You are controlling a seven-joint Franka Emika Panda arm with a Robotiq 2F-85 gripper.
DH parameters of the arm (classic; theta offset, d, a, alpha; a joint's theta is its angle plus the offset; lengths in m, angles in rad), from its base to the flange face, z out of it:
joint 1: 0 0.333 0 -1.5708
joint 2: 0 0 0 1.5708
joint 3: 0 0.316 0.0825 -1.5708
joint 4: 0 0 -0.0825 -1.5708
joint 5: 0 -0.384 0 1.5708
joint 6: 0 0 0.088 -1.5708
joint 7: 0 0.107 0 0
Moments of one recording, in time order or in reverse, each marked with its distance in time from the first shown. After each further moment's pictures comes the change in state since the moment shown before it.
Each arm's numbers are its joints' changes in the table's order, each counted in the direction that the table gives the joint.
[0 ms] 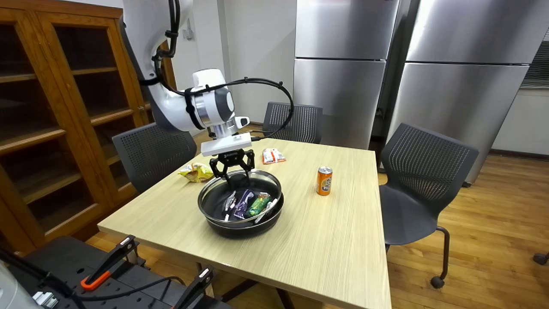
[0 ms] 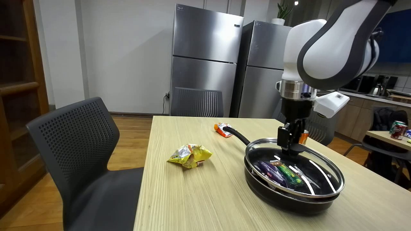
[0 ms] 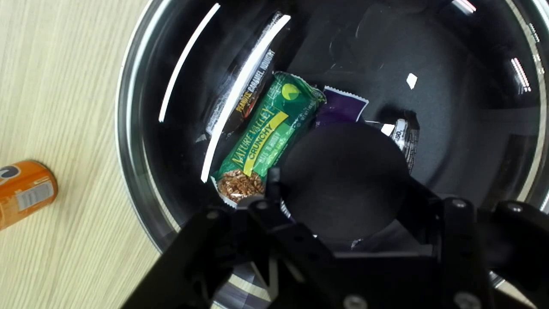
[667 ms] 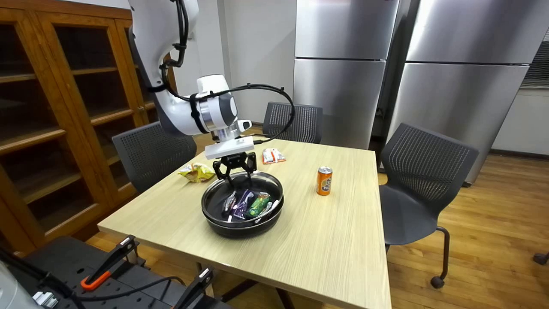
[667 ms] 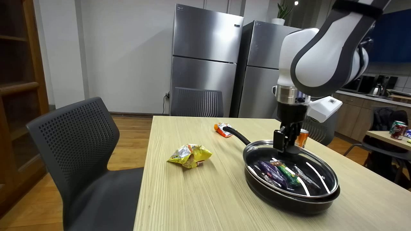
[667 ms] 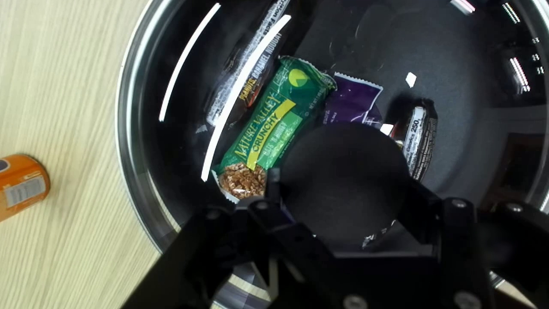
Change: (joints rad) arm -0.002 0.064 0.001 -0.065 -0.002 0.001 0.000
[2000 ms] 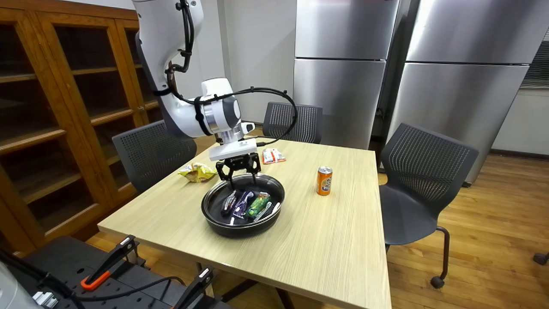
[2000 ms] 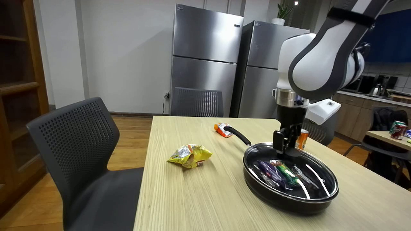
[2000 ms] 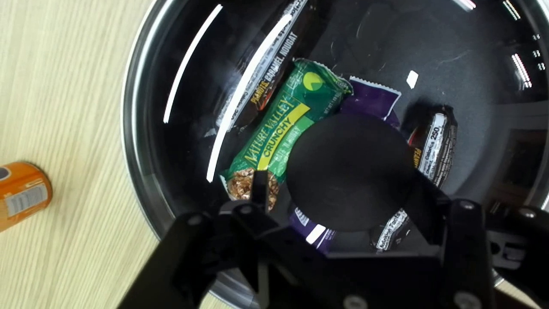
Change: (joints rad) arm -0.011 0.034 0.000 -0.039 -0.006 0.014 0.000
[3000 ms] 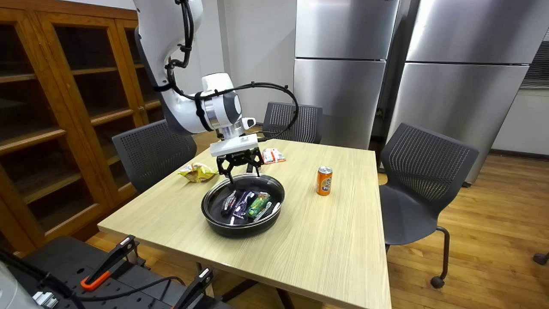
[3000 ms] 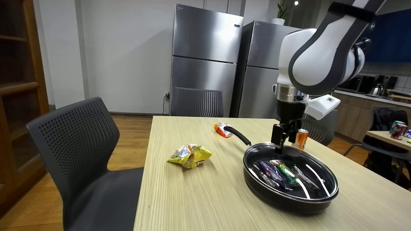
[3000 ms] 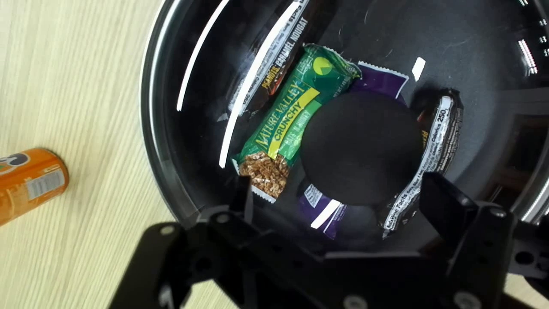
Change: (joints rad) arm -0.004 -0.021 0.000 -0.002 0.000 -0.001 0.000
